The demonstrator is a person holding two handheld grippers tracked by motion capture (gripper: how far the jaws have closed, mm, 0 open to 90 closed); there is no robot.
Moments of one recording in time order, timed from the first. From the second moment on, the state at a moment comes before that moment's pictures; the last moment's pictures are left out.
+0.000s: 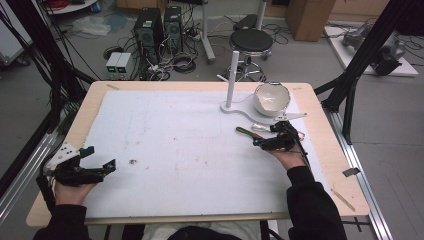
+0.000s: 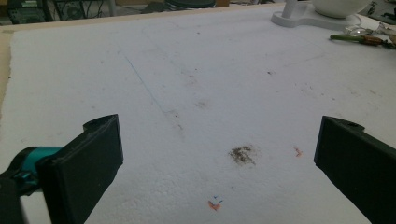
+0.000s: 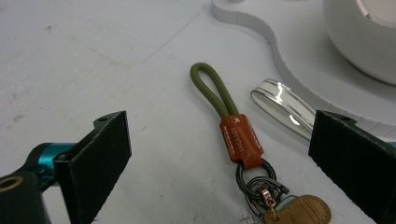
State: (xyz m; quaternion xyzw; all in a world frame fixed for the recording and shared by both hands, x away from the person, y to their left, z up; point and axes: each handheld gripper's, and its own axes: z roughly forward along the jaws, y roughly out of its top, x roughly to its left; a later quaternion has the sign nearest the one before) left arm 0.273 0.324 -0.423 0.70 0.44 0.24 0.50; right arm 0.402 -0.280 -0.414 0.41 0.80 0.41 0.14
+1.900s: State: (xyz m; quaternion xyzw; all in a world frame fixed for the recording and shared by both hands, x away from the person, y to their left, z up) left arm 0.273 0.323 -0.423 0.71 0.42 0.22 0.52; right arm 0.423 -0.279 -0.405 0.42 0.82 0.37 0.13
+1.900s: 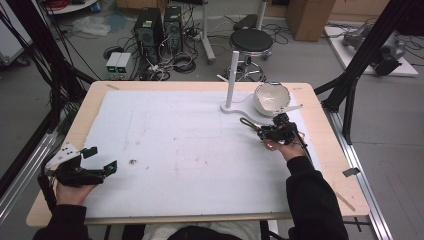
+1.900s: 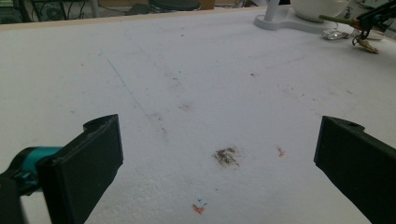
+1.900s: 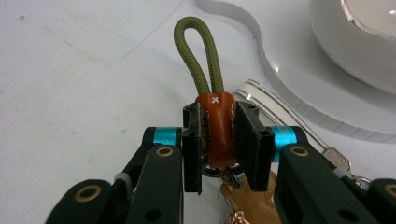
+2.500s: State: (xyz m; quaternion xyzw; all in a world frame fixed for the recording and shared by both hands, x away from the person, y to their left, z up) left arm 0.272 0.323 -0.423 0.71 0.42 0.22 0.52; right arm 0.422 -0.271 -0.367 0.41 0.81 0.41 0.13
